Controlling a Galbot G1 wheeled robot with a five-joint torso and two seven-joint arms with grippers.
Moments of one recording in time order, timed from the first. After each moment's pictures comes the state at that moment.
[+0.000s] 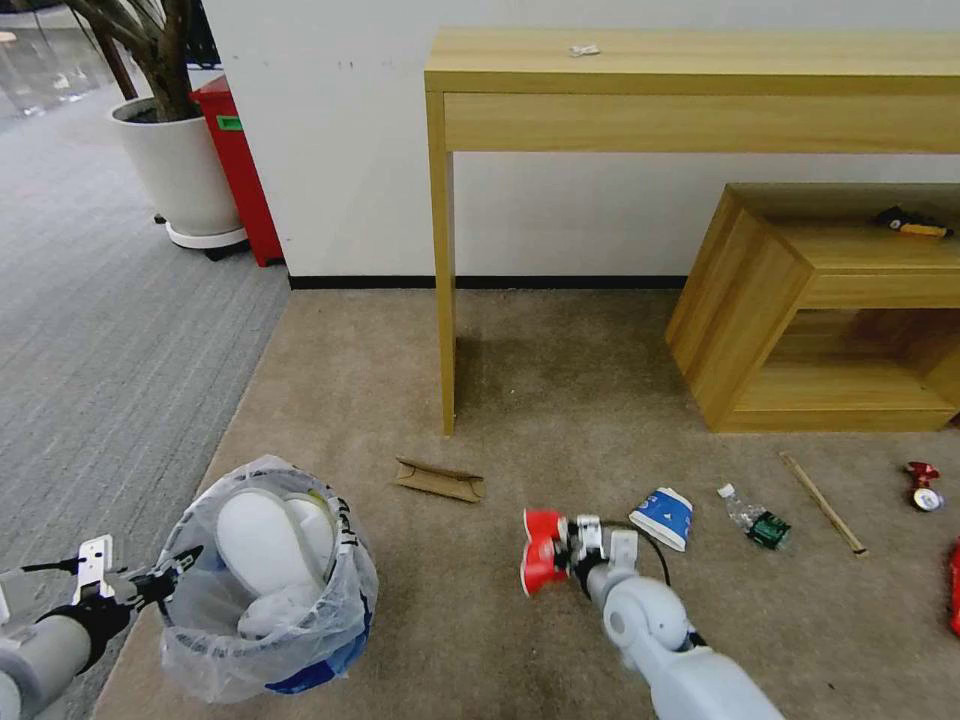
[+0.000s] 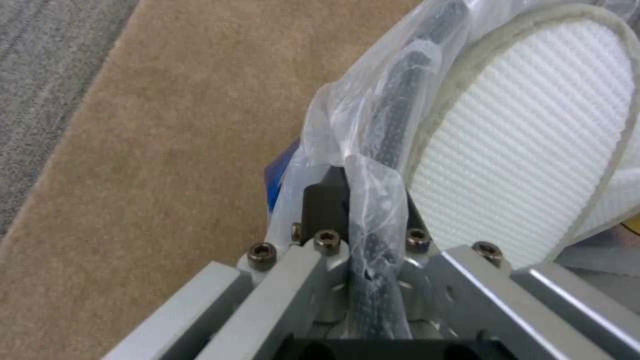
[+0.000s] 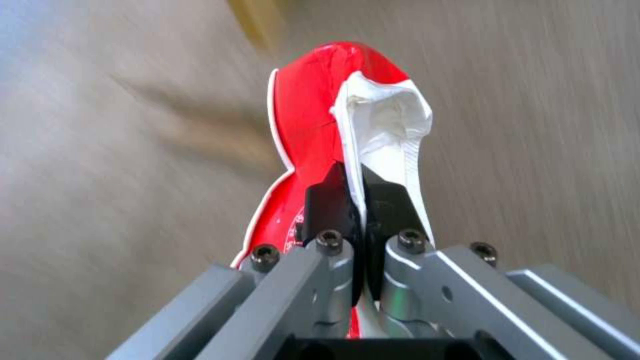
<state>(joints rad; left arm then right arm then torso) 1.78 -1.07 -1.10 -2.14 -1.01 0.74 0.01 -1.13 1.20 0.14 1.67 0.68 -0.43 0.19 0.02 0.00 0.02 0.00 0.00</state>
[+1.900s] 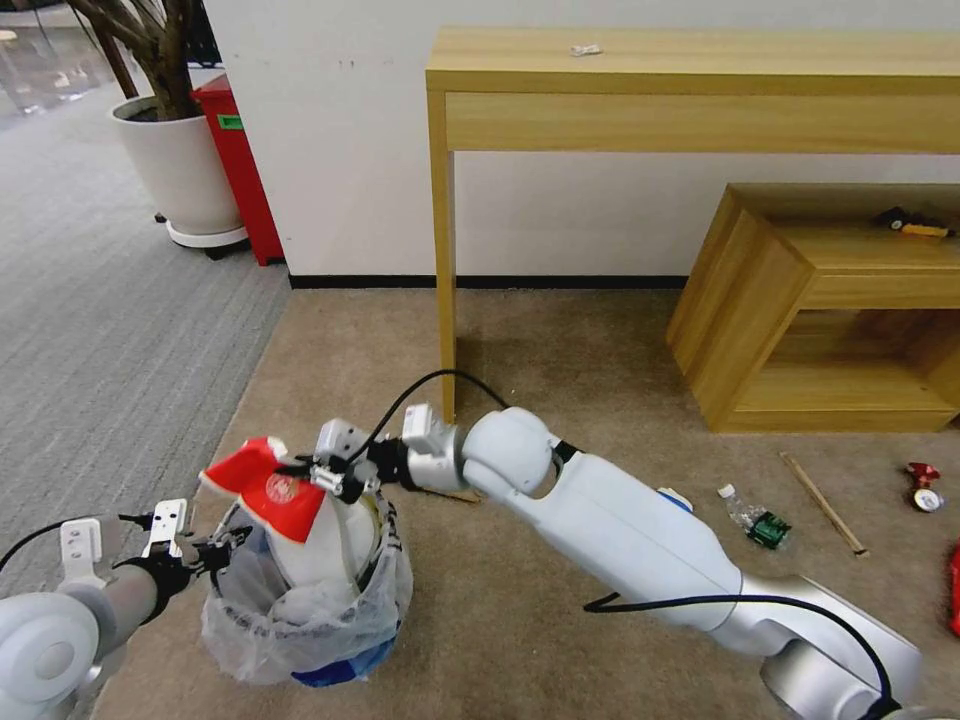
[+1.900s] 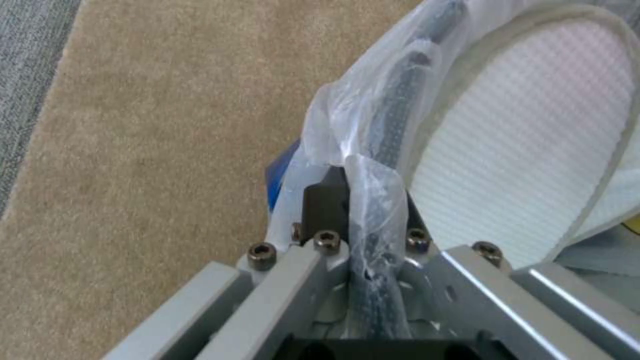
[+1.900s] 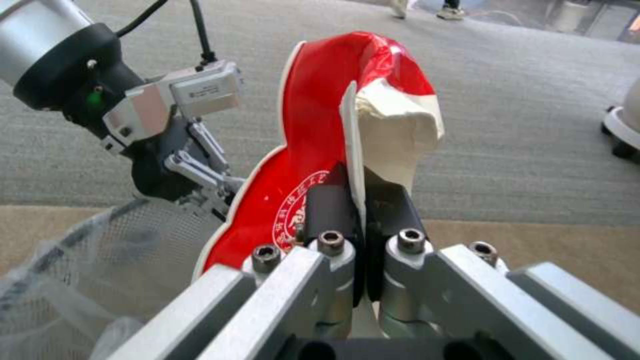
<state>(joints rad) 1.70 -0.84 -0.90 -2.14 -1.13 0.74 -0.20 -0.42 1.26 -0.42 1.70 0.39 -0.37 -0.58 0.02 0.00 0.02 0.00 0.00</state>
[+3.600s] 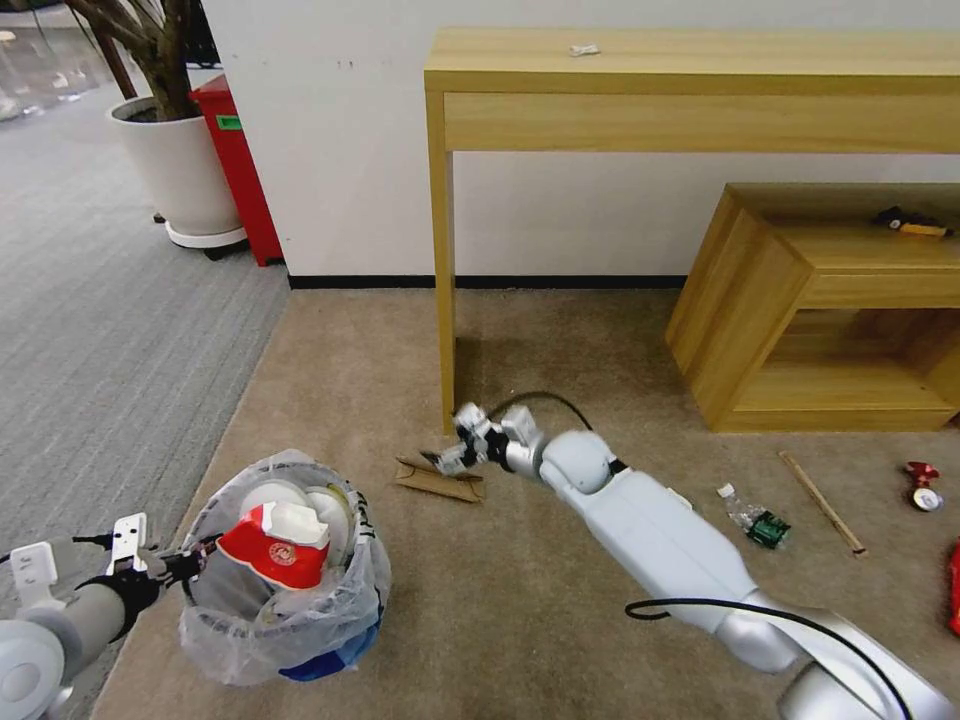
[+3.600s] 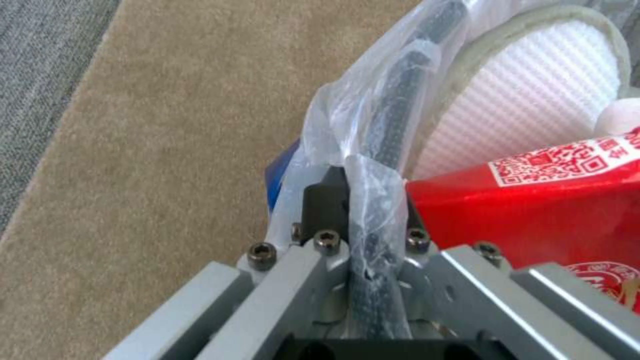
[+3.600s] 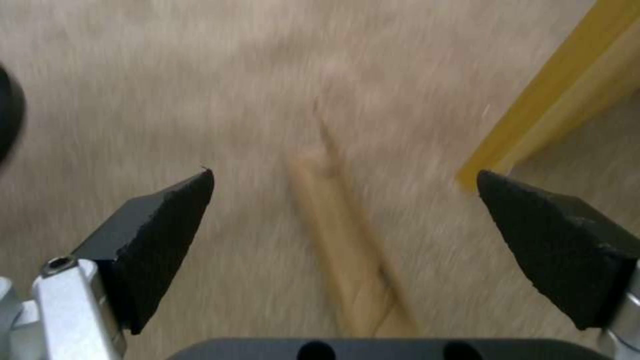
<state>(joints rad) 1.73 -0.95 -1.00 -2.13 -1.12 0.74 -0.16 -0.52 1.28 -0.29 1.08 0.23 -0.20 -0.45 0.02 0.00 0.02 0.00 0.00</state>
